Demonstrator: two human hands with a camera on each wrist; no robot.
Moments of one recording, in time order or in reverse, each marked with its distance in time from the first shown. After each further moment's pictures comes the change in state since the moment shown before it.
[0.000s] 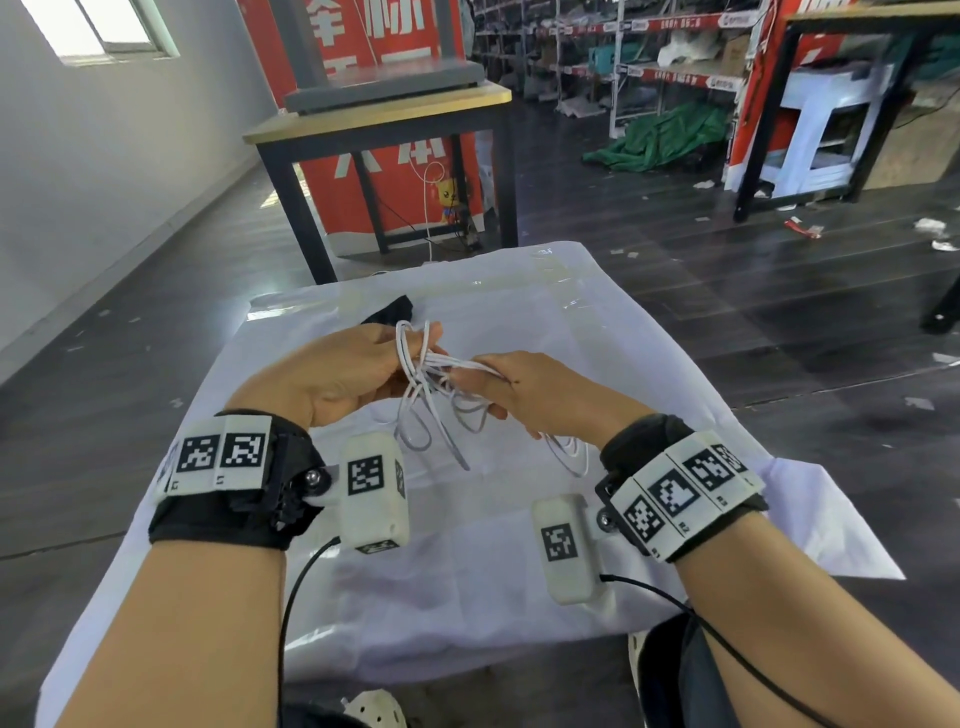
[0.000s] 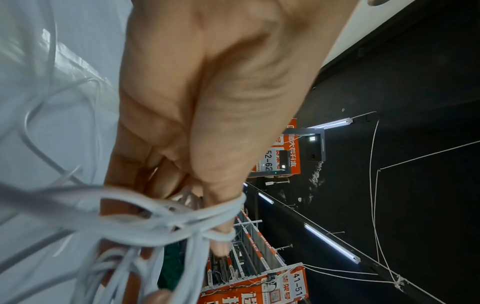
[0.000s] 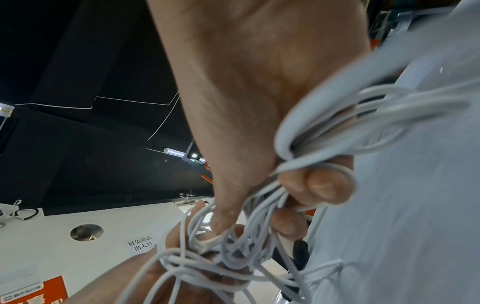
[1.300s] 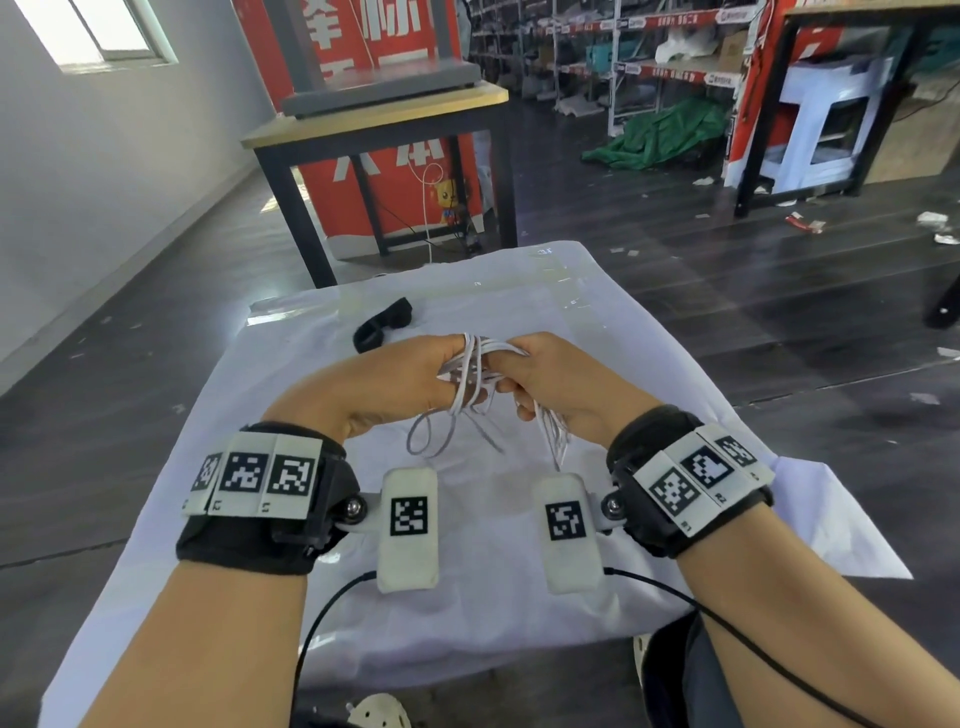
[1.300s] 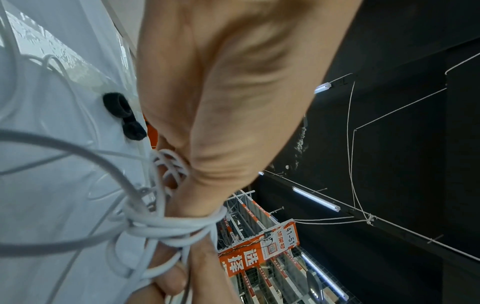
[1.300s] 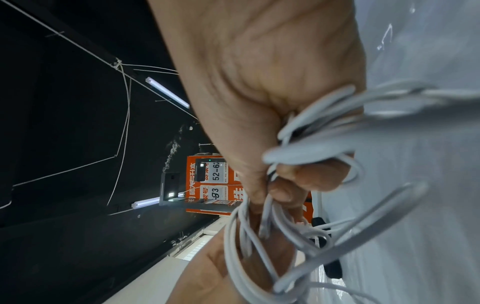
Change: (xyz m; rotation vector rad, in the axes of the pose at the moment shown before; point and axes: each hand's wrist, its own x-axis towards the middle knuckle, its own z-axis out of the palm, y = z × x) left_hand -0.004 0.009 0.026 0.502 -0.200 0.233; right_hand 0.005 0.007 -0.002 0.582 0.146 0.192
